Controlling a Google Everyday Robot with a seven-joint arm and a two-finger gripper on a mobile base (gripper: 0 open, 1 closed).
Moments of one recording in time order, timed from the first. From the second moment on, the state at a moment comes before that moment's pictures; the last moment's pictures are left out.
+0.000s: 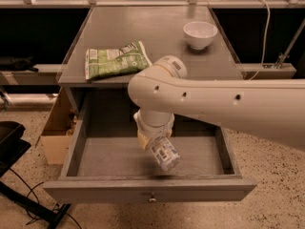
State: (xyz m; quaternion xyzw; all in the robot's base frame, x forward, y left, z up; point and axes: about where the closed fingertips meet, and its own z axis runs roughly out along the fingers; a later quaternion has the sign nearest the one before) arm 0.504 -0.003 0.695 -0.25 0.97 0.01 0.07
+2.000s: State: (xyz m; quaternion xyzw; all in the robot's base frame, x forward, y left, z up) arm 0.541 0.047 1.012 -0.48 0.82 0.16 0.26
